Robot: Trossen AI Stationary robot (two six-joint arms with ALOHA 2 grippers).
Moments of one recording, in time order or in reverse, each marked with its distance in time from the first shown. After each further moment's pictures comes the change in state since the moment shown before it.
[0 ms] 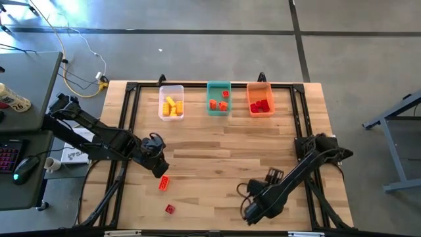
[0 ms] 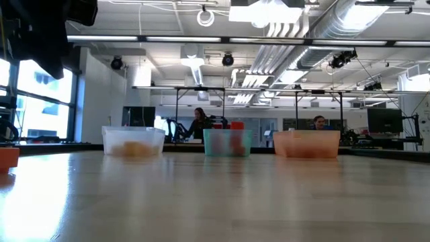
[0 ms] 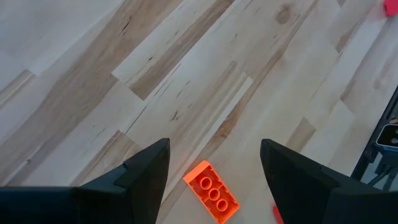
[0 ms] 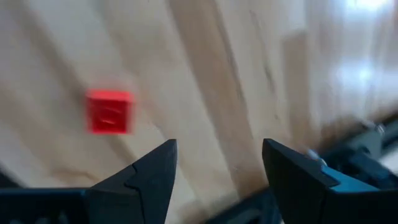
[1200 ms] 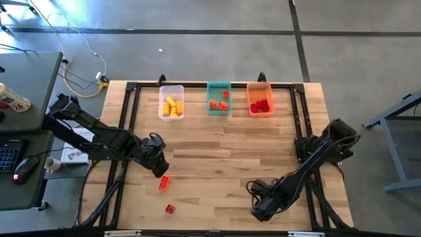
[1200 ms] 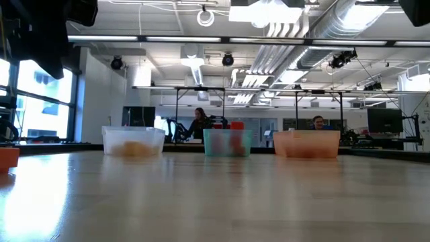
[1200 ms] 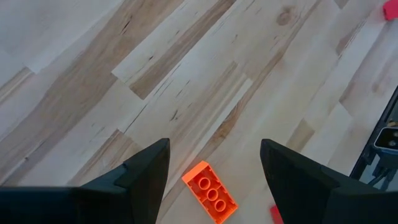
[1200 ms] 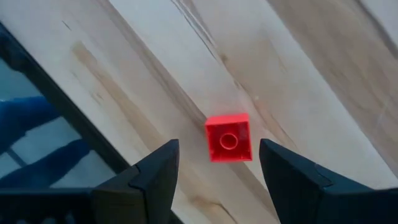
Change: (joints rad) left arm 0.001 0.000 0.000 0.001 0.000 -0.012; right arm 0.048 -0.261 -0.481 0.783 -0.040 0.369
